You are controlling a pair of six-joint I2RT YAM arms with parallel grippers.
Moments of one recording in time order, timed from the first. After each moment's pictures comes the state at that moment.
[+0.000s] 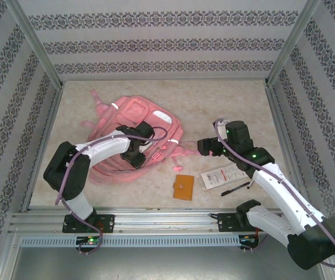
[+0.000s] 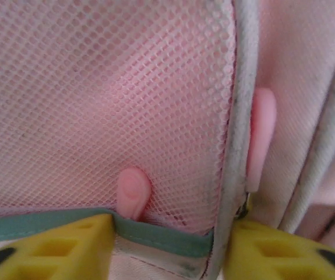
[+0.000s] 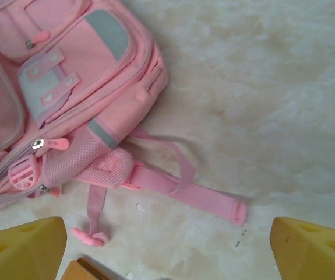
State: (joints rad) left arm -0.59 1.71 1.12 -0.92 -0.16 0.01; right arm 0.40 0.96 0.78 -0.55 -0.12 0.20
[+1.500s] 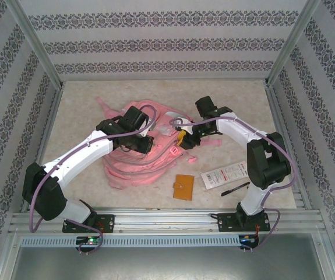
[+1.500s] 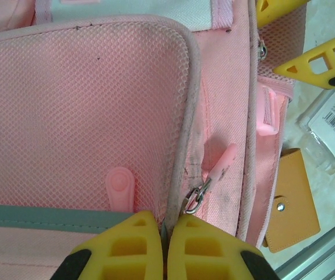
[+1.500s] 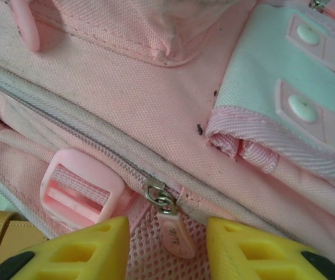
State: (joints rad) left arm -0.59 1.45 1.22 -0.84 0.17 -0.27; right arm 0.37 1.76 1.26 -0.74 -0.71 -0.91
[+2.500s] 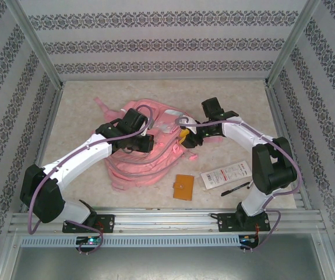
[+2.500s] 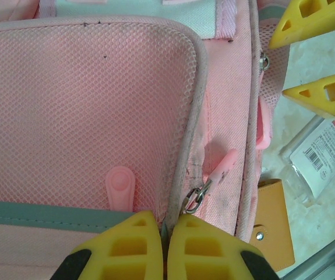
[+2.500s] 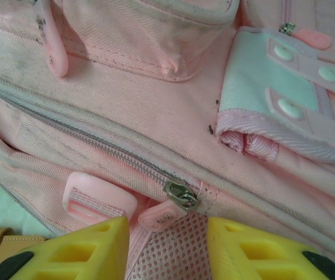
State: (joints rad) left arm -0.59 1.42 1.16 -0.73 0.17 -0.41; right arm 0.33 1.69 1.16 -0.60 -0.78 -0.83
